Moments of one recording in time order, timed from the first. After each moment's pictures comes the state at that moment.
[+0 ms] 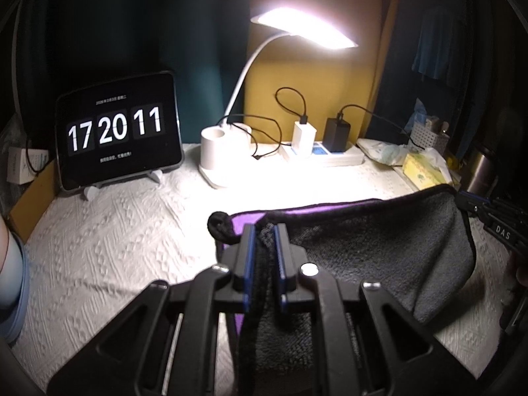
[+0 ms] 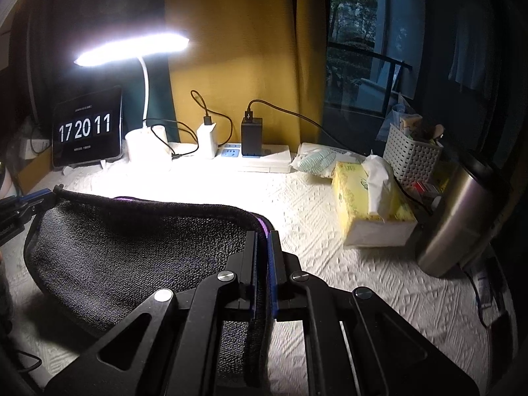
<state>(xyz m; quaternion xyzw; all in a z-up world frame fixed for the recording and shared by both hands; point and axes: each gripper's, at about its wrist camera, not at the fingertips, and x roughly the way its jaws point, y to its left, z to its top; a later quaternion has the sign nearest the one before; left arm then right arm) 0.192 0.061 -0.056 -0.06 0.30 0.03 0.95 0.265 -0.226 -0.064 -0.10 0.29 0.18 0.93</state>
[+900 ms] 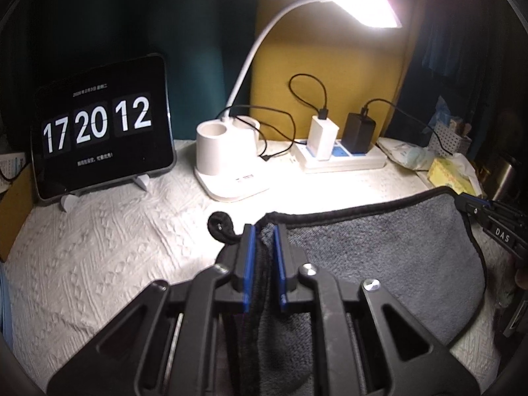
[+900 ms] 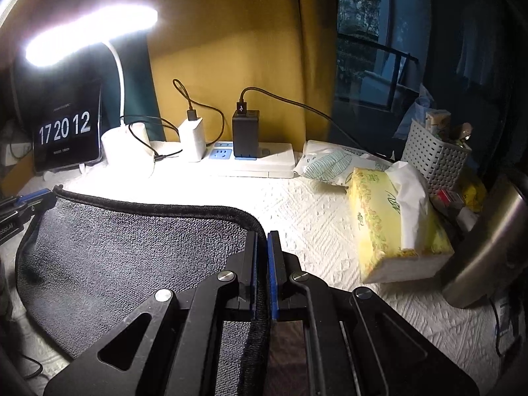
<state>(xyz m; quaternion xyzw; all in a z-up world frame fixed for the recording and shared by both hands) 0.257 0.078 -0.081 -0.07 0.32 0.04 0.94 0.332 -0.209 -0.086 -0.10 0.31 0.18 0.93</state>
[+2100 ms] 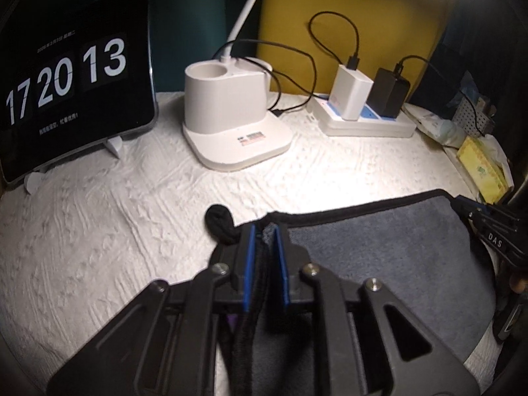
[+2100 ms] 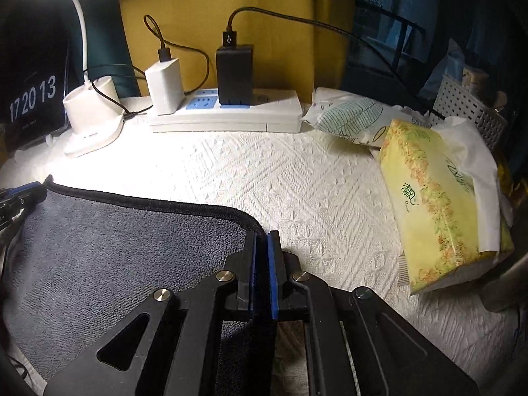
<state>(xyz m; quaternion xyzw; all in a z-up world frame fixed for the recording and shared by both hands) 0.315 0.091 -0.130 -0.08 0.41 0.04 0.91 0.392 -0.188 -0.144 -0.12 0.39 0.16 0.90</state>
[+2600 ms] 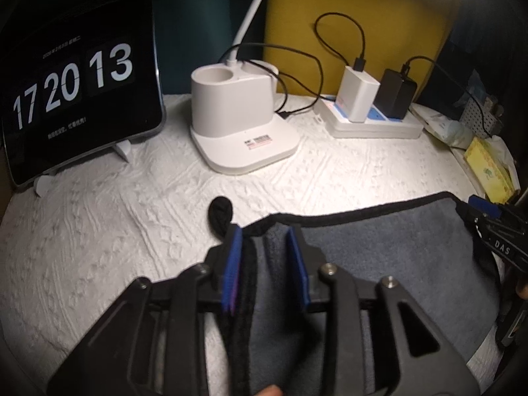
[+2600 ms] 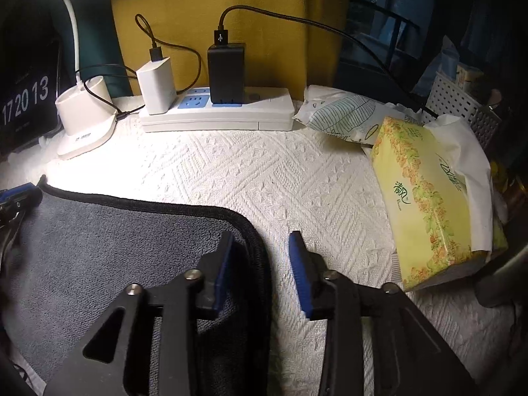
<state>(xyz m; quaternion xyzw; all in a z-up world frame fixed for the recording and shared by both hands) 0.314 0.092 -0.124 -0.08 0.41 0.06 0.91 0.393 -0.190 -0.142 -0.12 0.39 0.15 0.90</state>
